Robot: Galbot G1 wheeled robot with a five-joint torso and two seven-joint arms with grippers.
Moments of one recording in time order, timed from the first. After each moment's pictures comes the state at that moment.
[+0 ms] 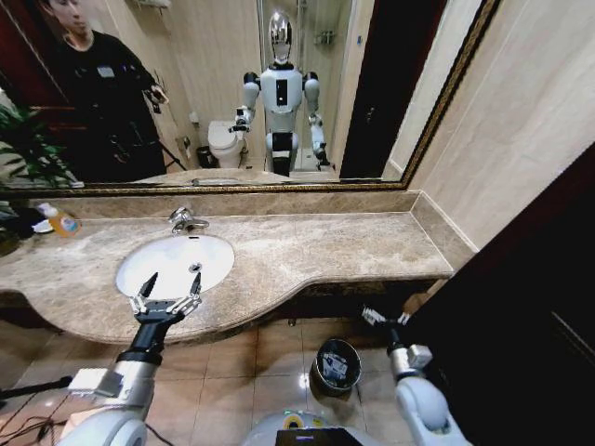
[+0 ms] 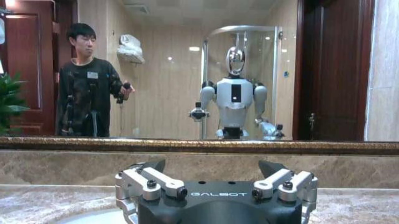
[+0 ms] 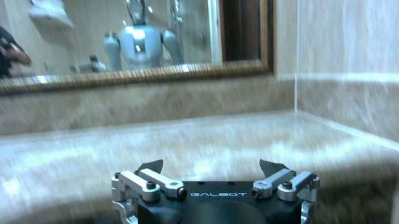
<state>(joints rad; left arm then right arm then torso) 1.84 -1.36 -0.82 -2.47 -0.37 0.04 0.05 -1.60 1.34 0.59 2.06 0.32 0.06 0.10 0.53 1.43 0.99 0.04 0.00</state>
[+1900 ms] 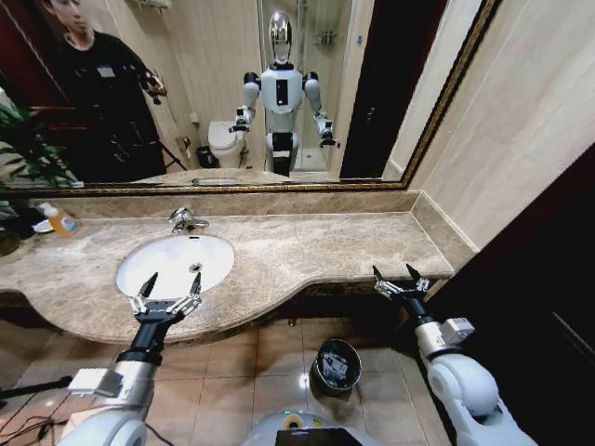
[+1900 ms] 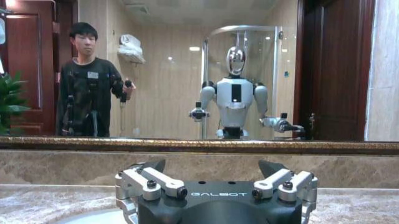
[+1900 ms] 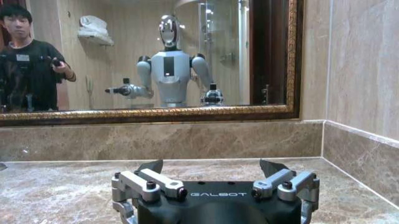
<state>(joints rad) 1.84 -1.36 -0.82 -2.47 -0.37 0.04 0.05 -1.60 1.22 0.72 2.20 0.43 -0.08 -0.01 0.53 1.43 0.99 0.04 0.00</state>
